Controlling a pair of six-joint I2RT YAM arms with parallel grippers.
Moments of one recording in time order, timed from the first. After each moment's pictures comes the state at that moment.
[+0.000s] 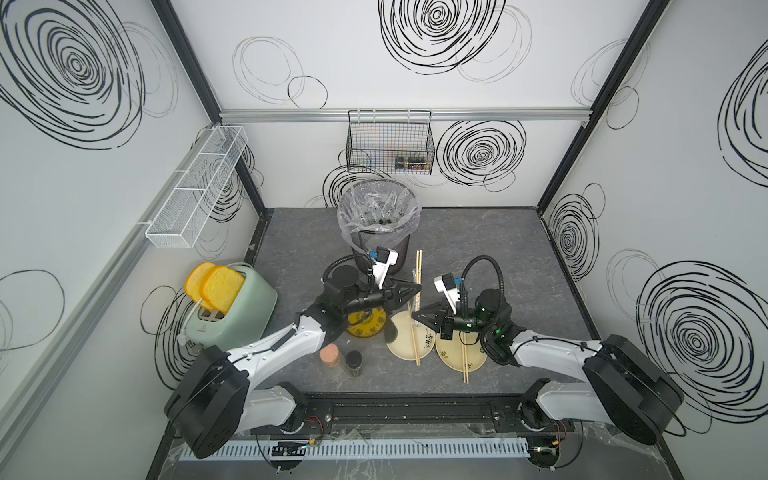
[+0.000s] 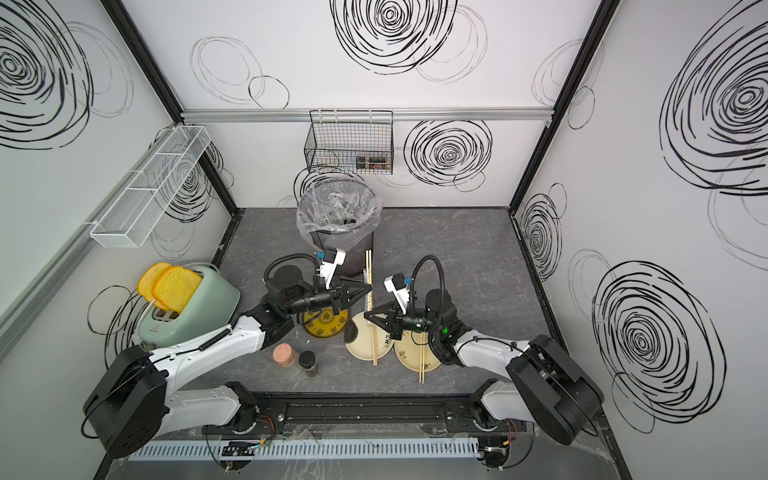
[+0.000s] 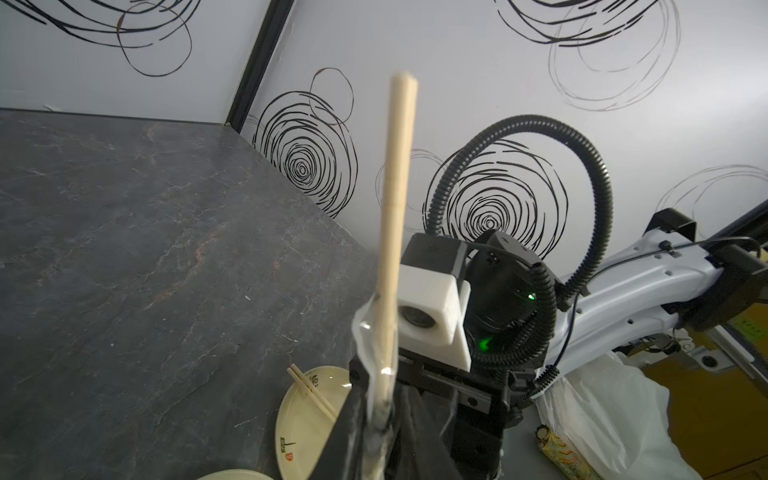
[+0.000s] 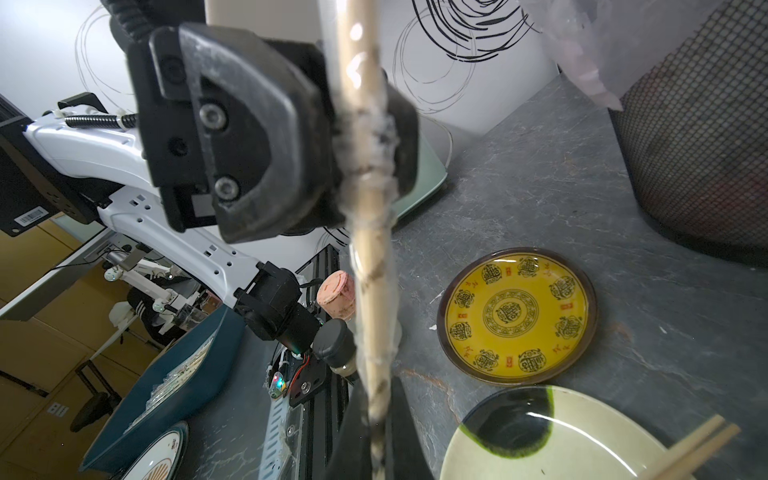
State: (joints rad) left arm -0.62 1.26 0.62 0.55 0.66 -0.60; right arm 0.67 1.29 0.35 0.86 -0.76 0.56
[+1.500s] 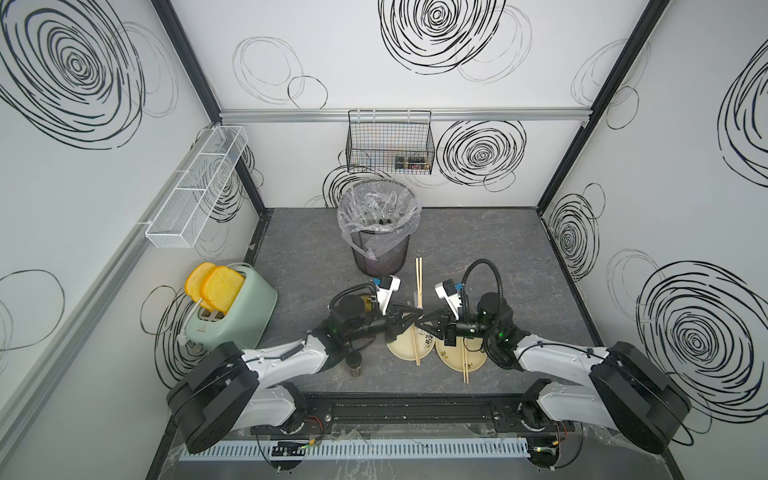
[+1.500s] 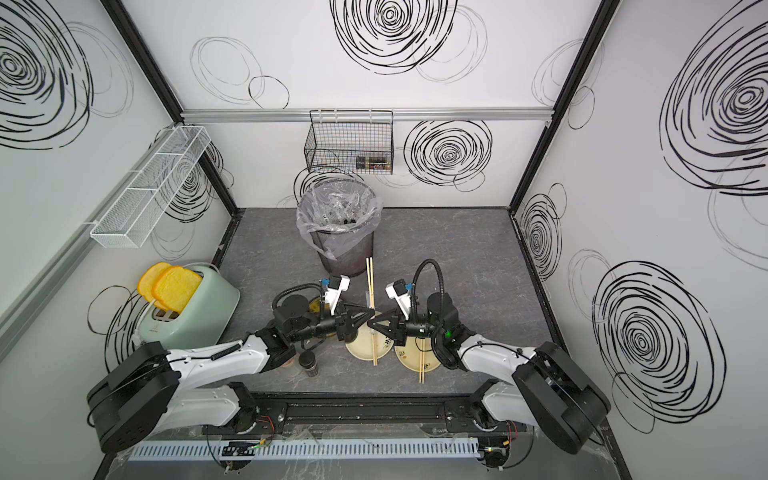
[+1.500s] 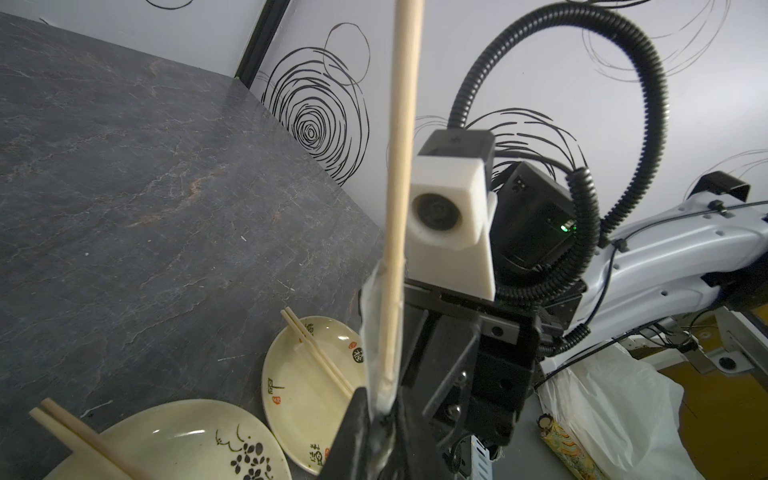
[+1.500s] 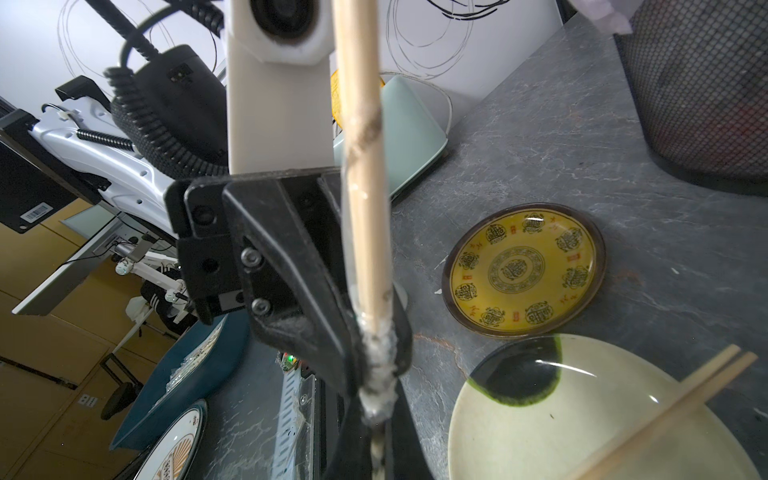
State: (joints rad) left arm -0.77 1.25 0.41 0.72 0.50 -0.65; right arm 0.67 1.24 0.31 0.78 -0.78 0.56
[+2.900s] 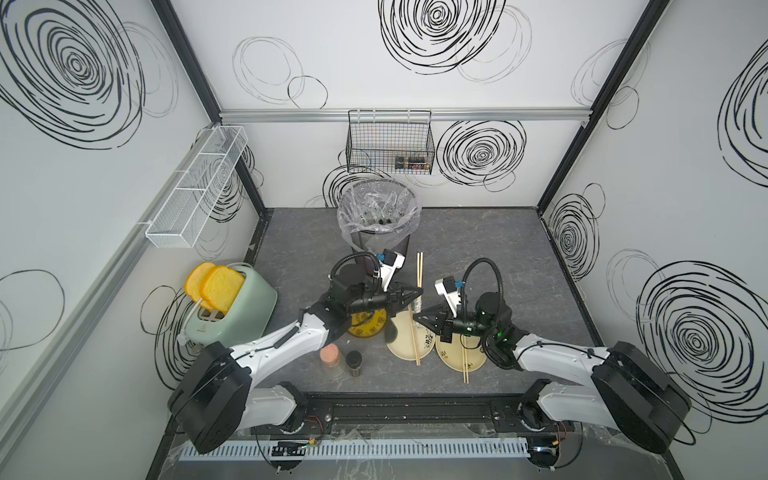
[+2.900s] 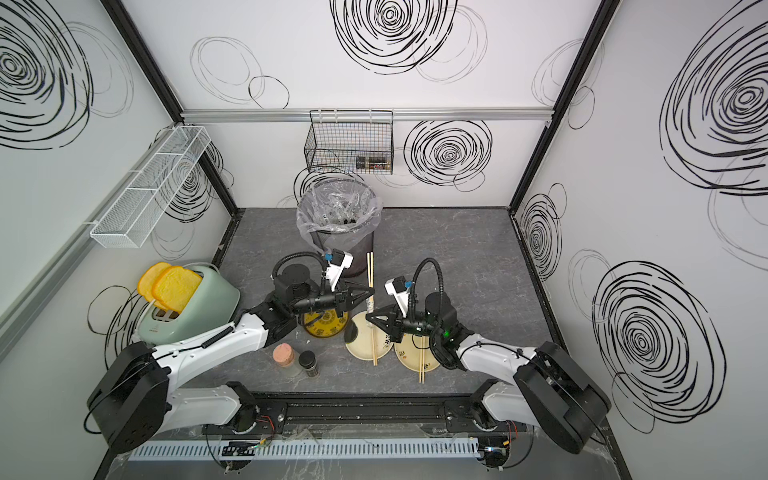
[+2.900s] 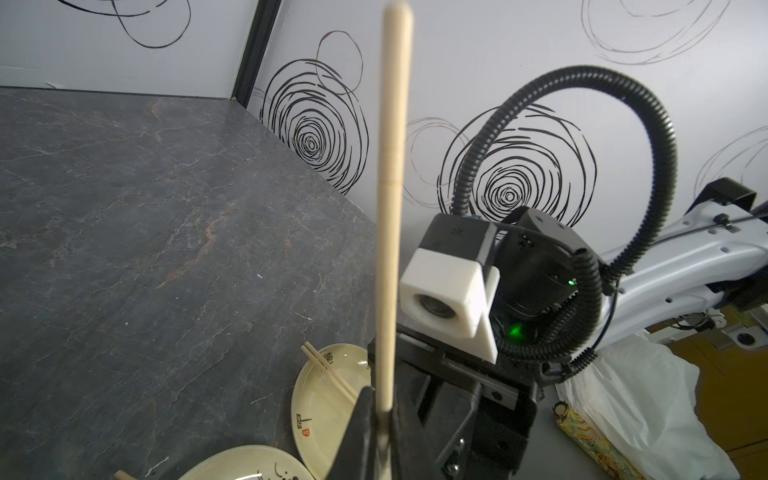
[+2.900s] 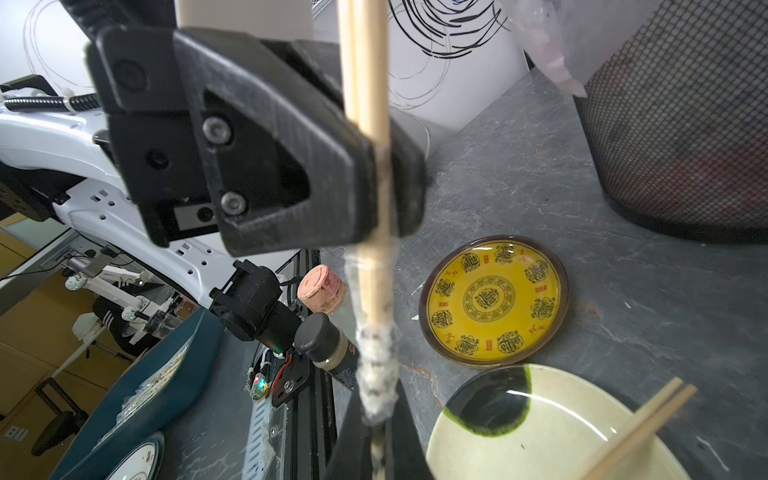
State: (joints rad) left arm -0.65 1.28 0.66 0.44 0.64 -0.50; right arm 0.70 1.24 0.33 0.78 -0.68 0.52
